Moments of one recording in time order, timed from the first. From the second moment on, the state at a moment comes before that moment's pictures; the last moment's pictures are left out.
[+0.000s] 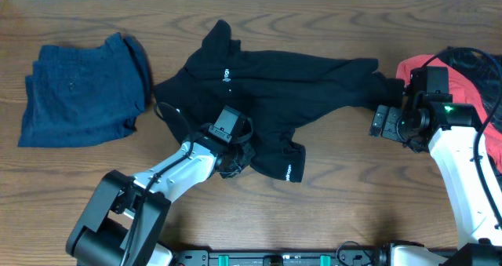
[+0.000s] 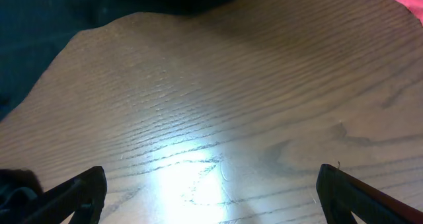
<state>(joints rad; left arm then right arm) -0.52 1.63 0.74 -0.34 0.26 -1.11 -0.05 1.39 1.05 -0.95 0.09 0.28</state>
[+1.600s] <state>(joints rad) 0.04 1.32 0.73 -0.82 0.21 -0.70 0.04 1.96 1.06 0.01 -0.19 0.17</state>
